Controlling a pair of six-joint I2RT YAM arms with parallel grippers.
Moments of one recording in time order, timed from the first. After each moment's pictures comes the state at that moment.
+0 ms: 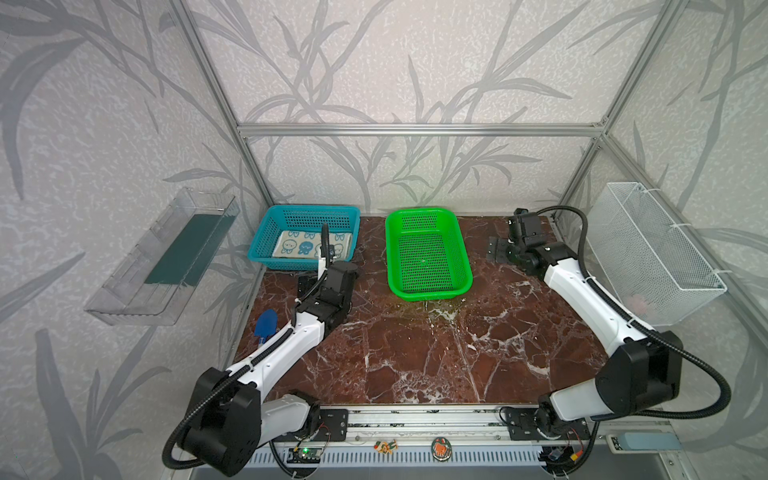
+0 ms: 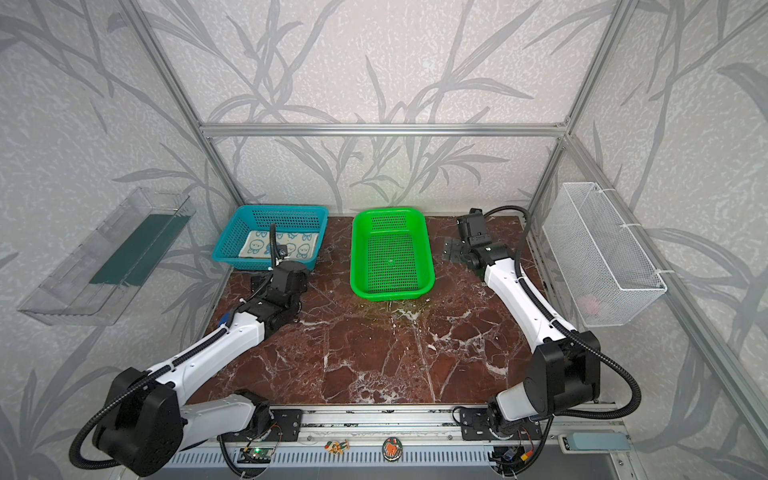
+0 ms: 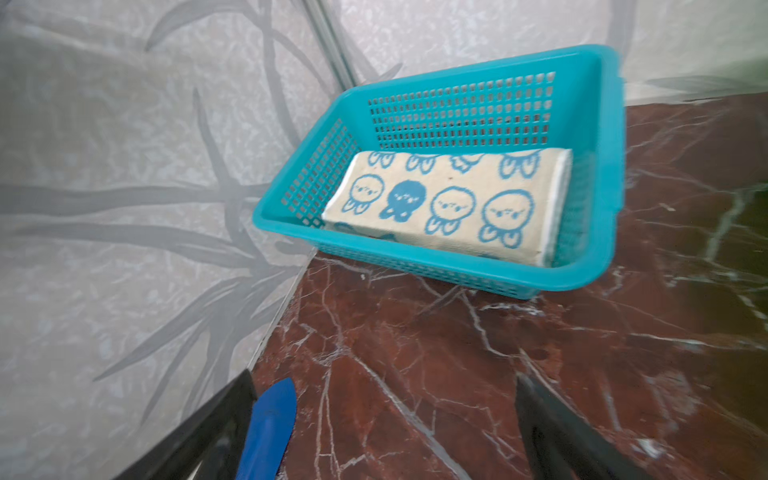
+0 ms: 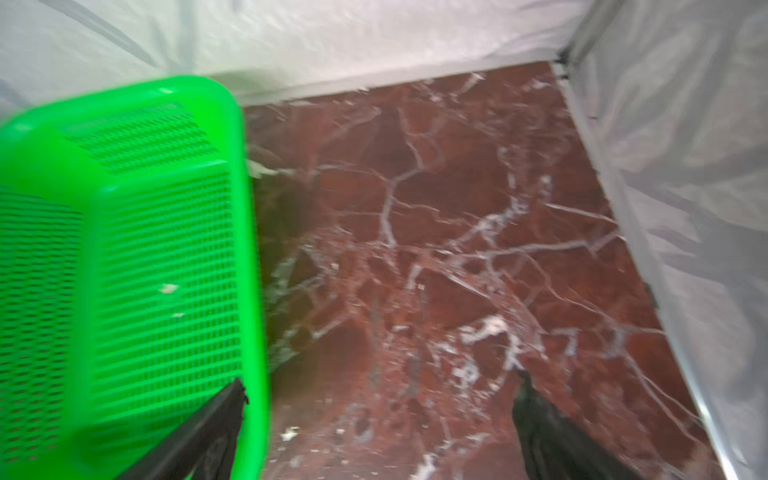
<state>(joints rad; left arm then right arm) -0.34 1.21 0.69 -0.12 -0.87 -0.15 0.26 1.46 1.22 -0.62 0.32 0.30</state>
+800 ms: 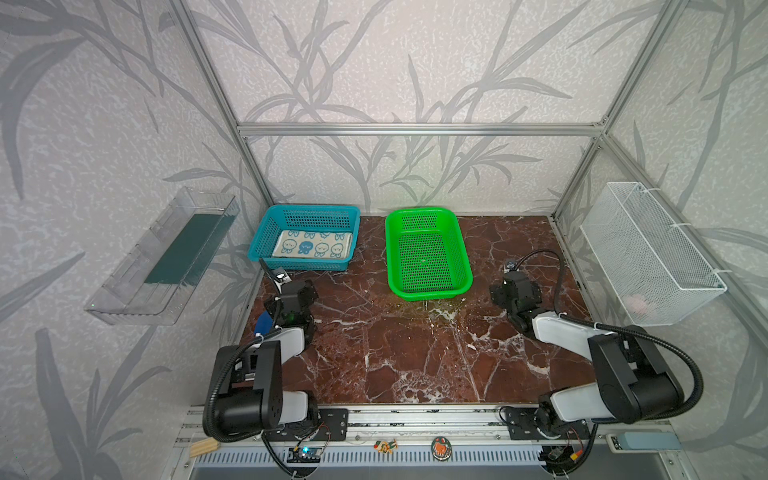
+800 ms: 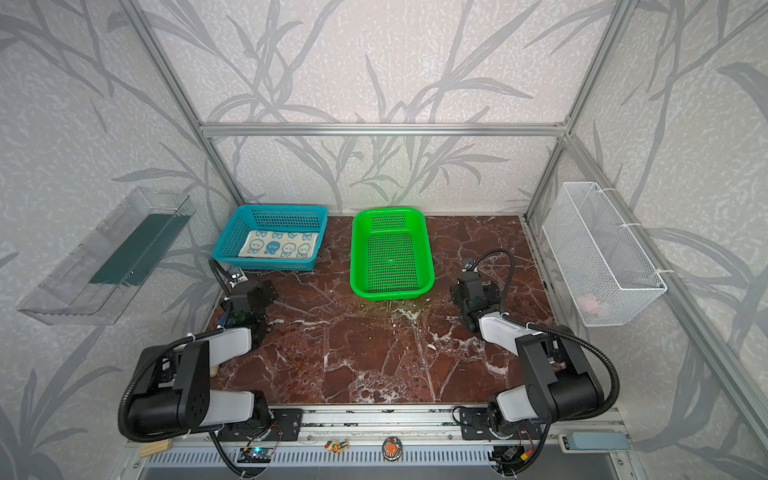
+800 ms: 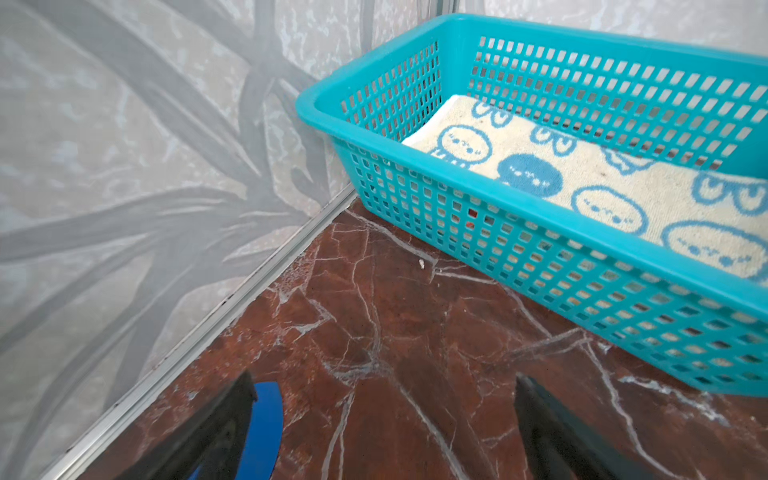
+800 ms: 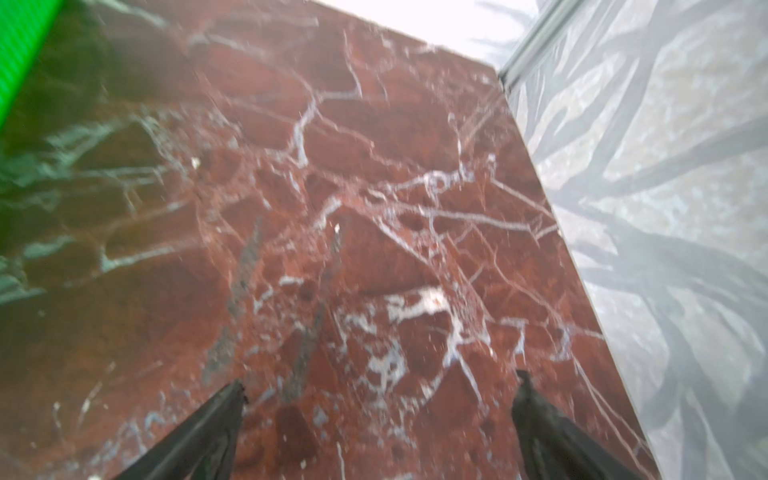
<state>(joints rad) 0.13 1.39 0.37 0.60 -0.42 -0.20 0.27 1.45 0.53 0.29 0.50 -0.03</state>
